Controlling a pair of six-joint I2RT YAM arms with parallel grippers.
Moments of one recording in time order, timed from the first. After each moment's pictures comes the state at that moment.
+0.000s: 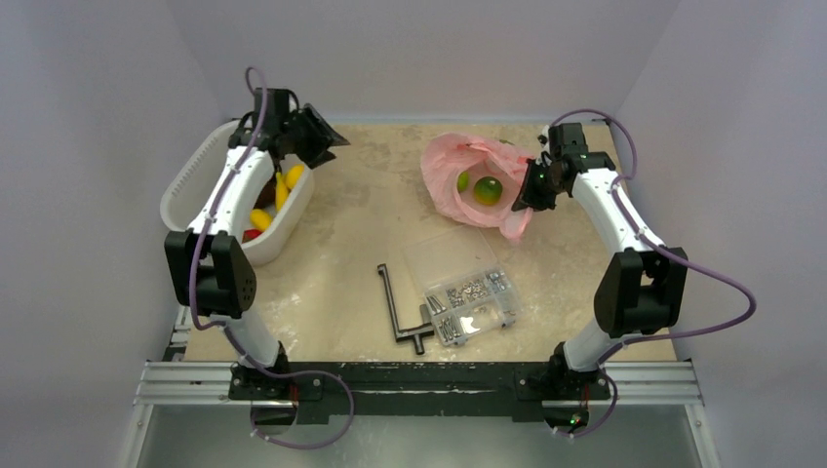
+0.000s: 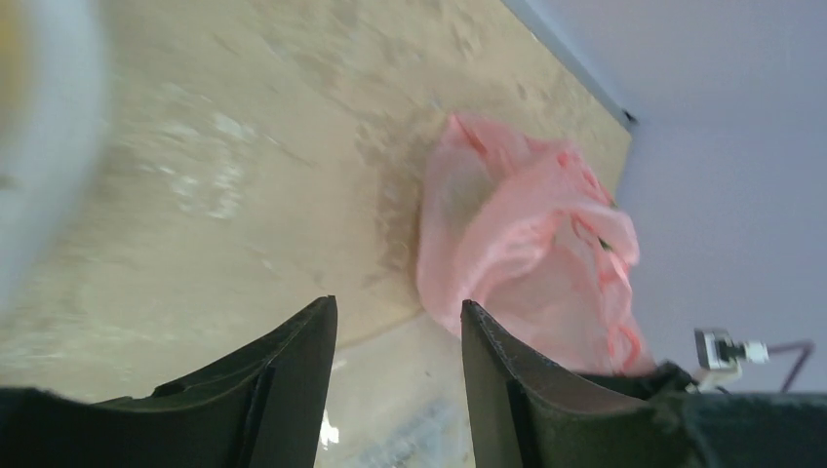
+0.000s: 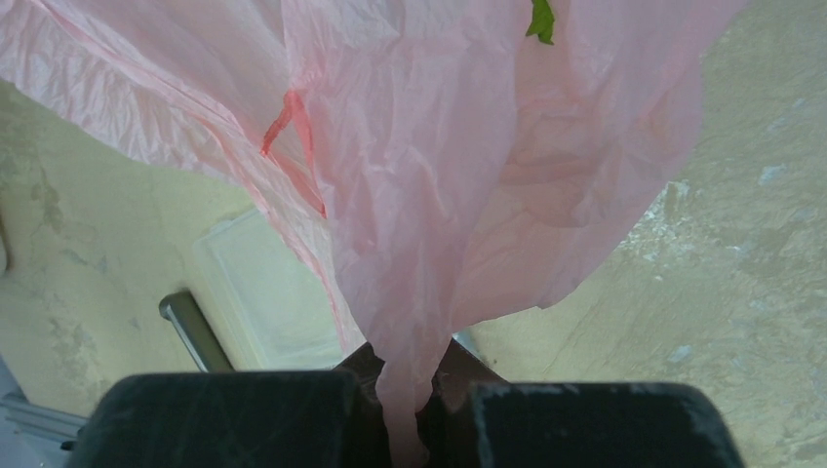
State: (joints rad) left arm -0.04 1.74 1.65 -0.61 0.28 -0.82; right arm 0.08 1.61 1.39 -0.84 -0.20 0.36
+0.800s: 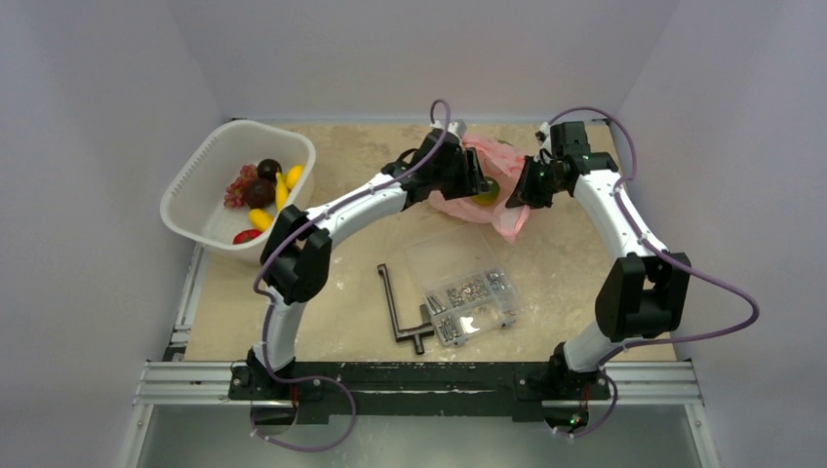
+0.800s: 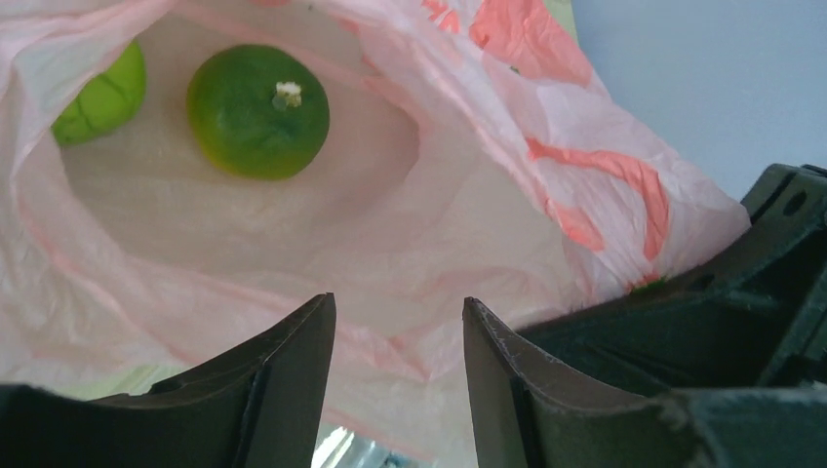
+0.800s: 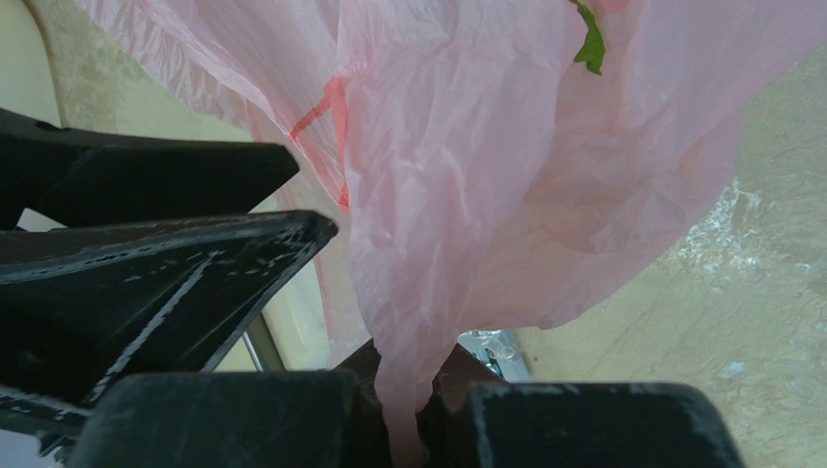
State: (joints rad) left arm -0.76 2.10 1.81 -0.25 0.11 -0.77; right arm 0.08 1.59 1.39 -0.82 -0.31 0.36
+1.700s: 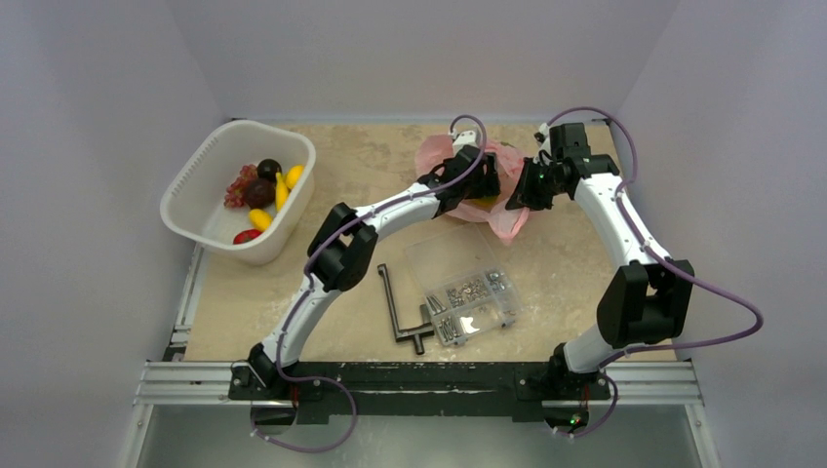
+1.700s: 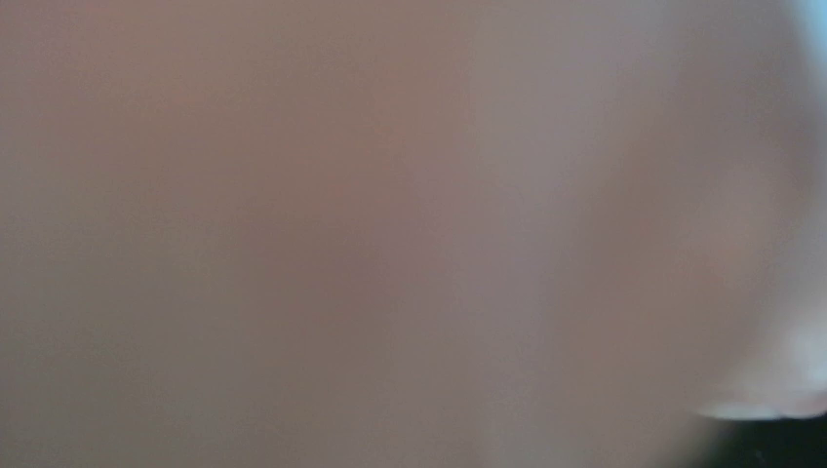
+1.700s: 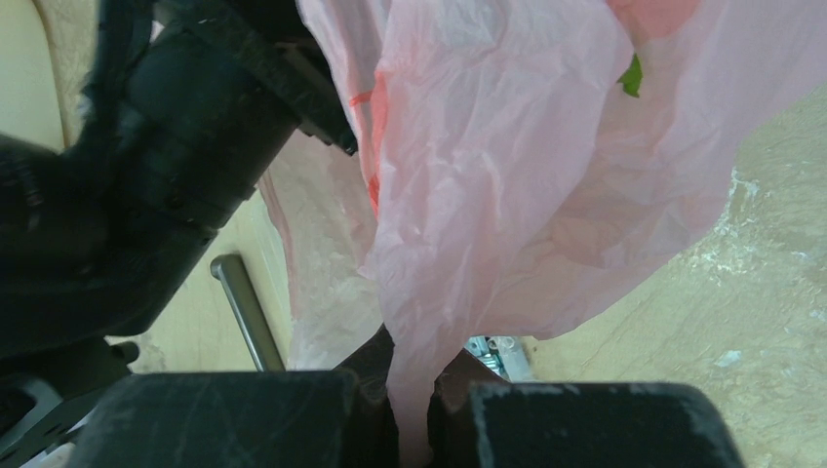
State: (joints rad) left arm -0.80 2.47 2.09 -0.20 -0.24 -0.76; right arm 0.09 1.55 1.38 -0.83 -0.30 0.36
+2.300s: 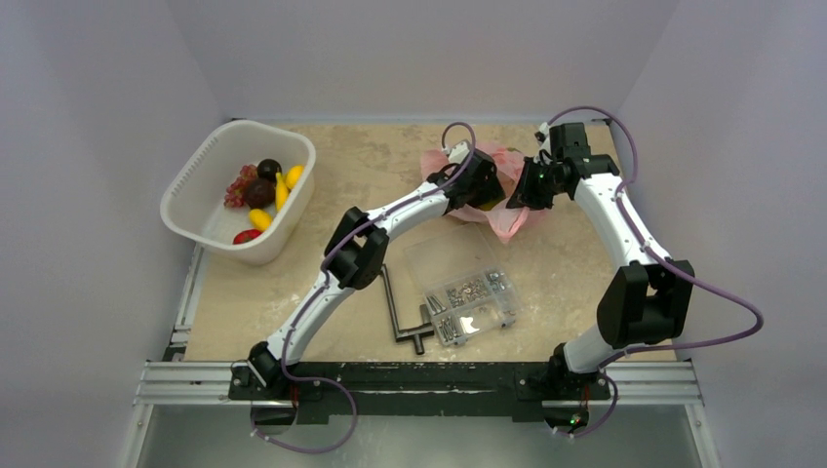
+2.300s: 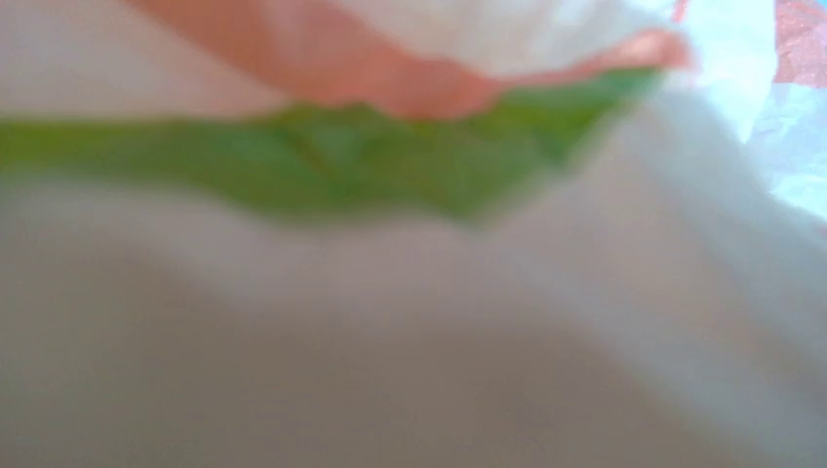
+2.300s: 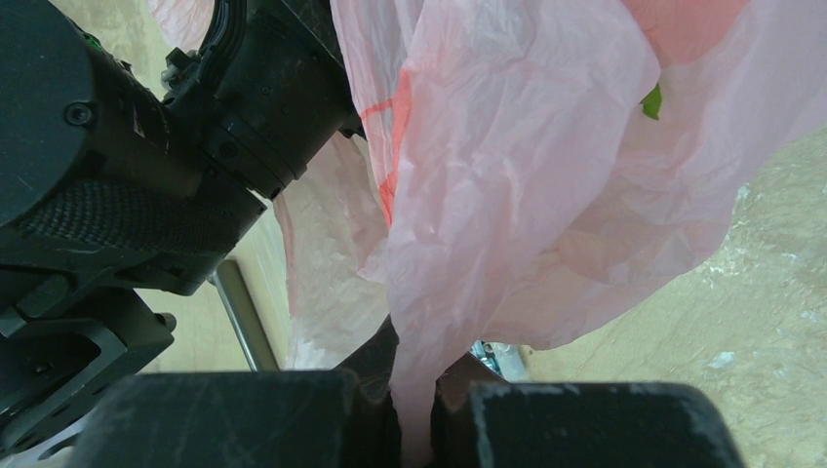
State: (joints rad) left arm -0.80 2.62 2.33 -0.42 -0.19 -1.08; right arm 0.09 1.55 1.38 -0.83 -0.28 0.36
